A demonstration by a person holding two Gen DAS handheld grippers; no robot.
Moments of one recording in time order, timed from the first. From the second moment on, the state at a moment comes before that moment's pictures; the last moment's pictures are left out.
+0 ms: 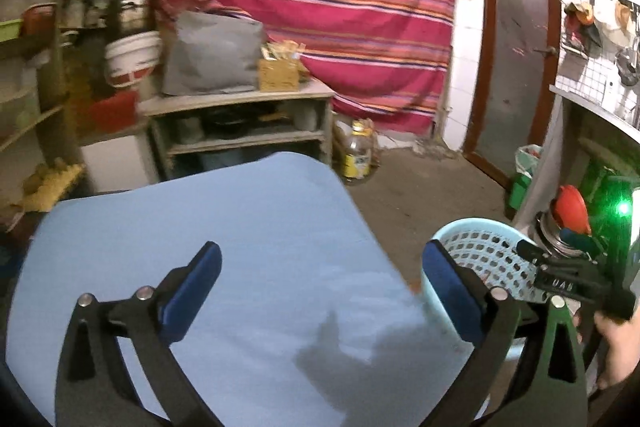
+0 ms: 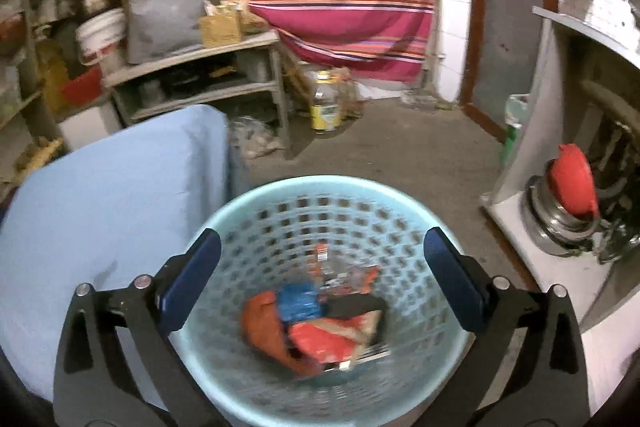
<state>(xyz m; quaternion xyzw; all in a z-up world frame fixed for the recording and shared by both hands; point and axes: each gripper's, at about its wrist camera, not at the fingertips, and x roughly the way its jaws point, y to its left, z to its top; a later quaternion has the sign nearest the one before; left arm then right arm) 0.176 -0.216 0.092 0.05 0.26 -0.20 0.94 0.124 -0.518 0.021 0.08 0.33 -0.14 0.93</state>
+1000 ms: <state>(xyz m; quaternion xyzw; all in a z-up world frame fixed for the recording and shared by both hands) 0.004 0.012 -0.025 0.02 0.23 -0.04 0.97 -0.010 -0.220 -0.021 -0.01 0.25 -0.01 0.97</state>
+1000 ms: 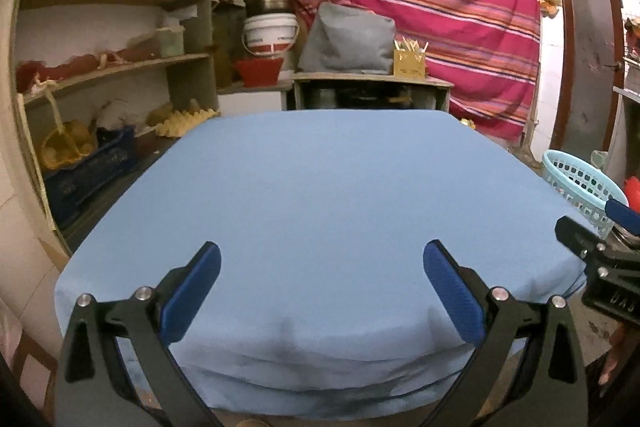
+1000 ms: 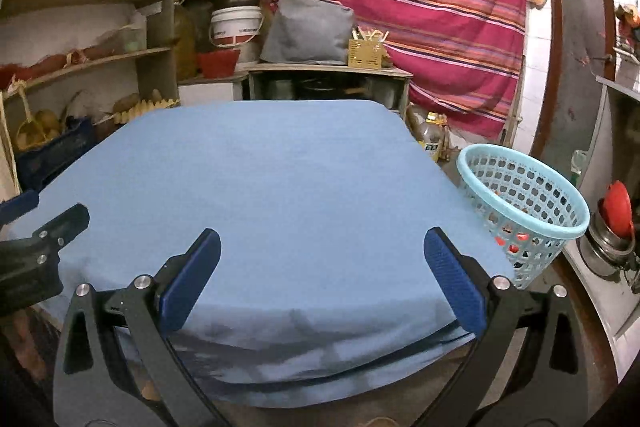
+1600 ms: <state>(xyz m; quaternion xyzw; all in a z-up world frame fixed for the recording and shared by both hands) -0.006 0.013 -0.029 0.01 0.20 -0.04 0.98 -0.022 -0.230 -0.028 0.02 0.22 -0.03 0.97</state>
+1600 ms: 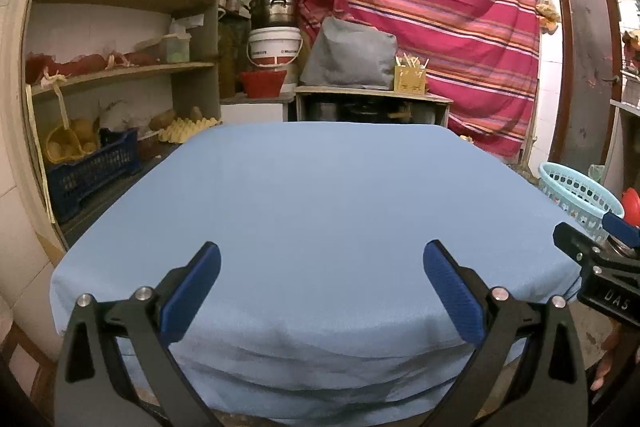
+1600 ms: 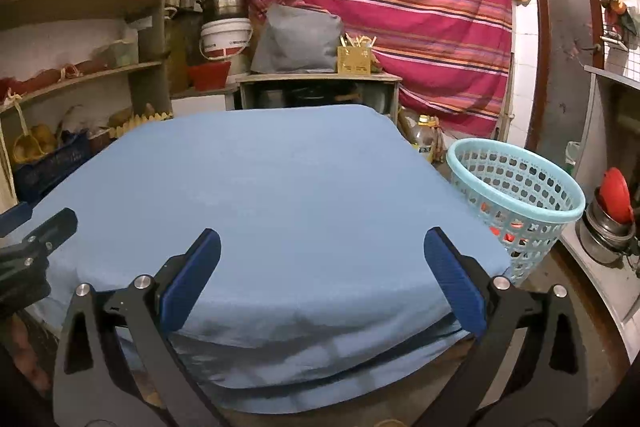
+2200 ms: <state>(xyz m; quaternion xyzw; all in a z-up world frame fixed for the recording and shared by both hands) -0.007 0.010 -0.024 0.00 0.20 -0.05 0.98 -0.030 -0.228 -0.011 0.00 0.19 -0.03 0.98</state>
